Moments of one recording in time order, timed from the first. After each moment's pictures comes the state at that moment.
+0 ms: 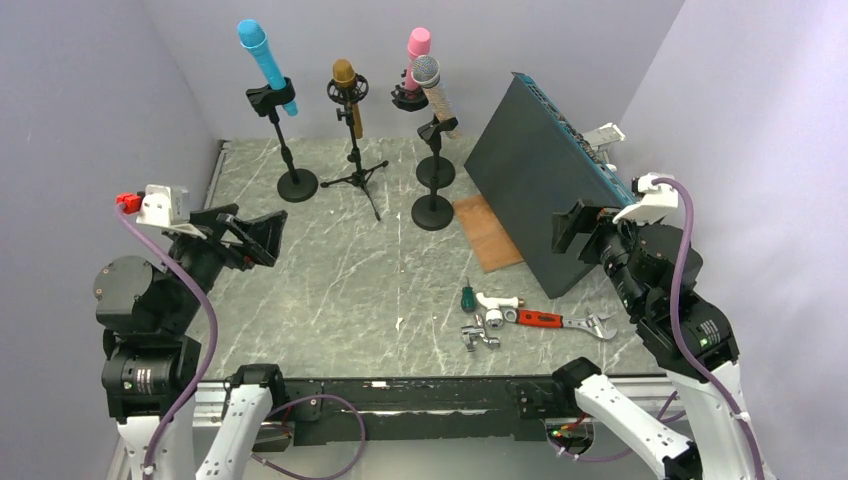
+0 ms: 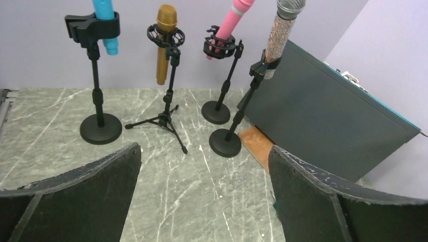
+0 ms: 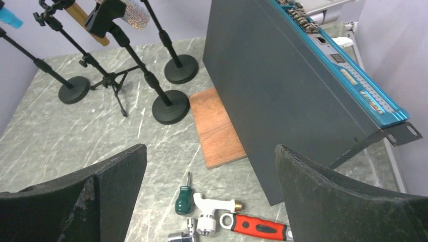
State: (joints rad) left arm 0.02 0.57 1.26 -0.61 0.32 -0.31; right arm 0.45 0.68 1.27 -0.81 0.36 0.28
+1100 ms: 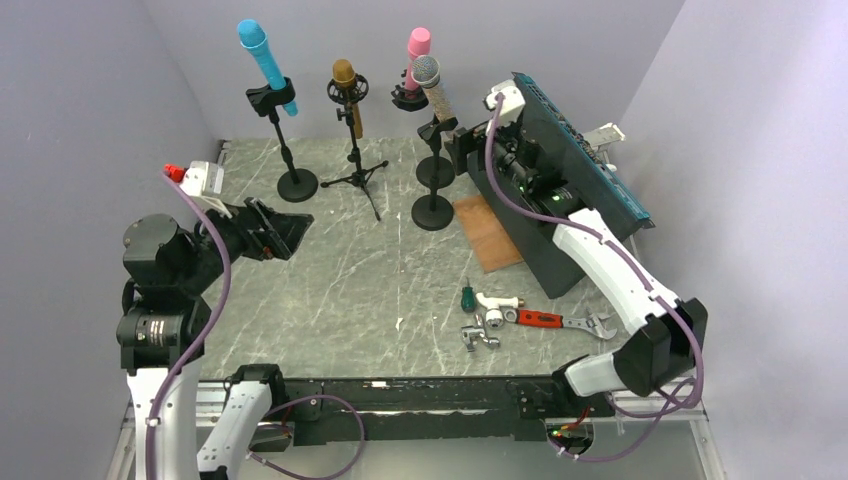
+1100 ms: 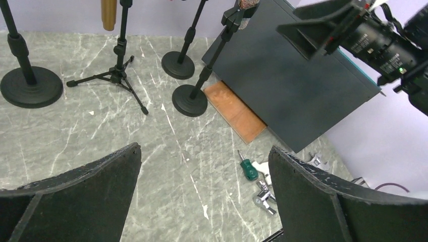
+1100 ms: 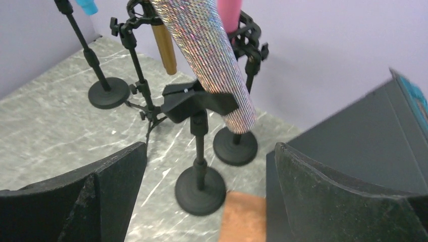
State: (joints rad) left arm 0.02 0.69 1.23 -0.65 0.53 -0.37; right arm 0.45 1.37 1.34 -0.03 -0.06 -0.01
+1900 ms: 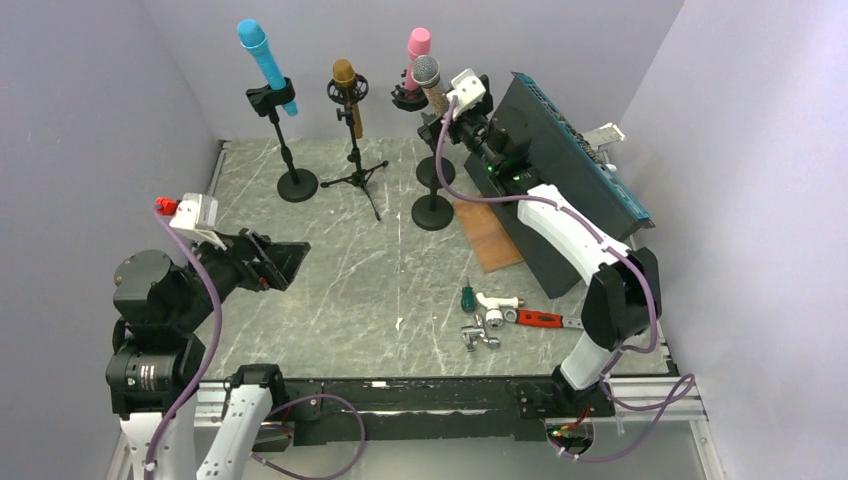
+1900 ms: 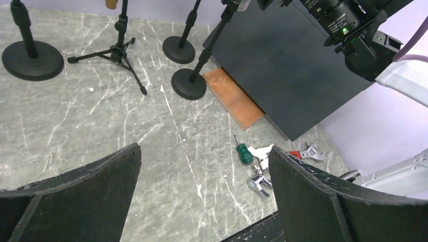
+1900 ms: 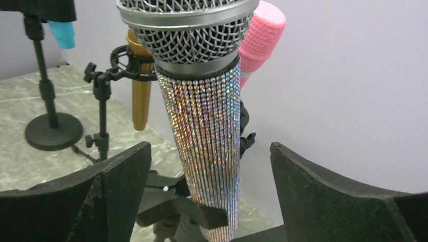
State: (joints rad) left arm 0.02 0.57 1.23 -0.80 0.51 -0.37; right arm 0.48 1.66 1.46 0.36 -0.14 -0.32
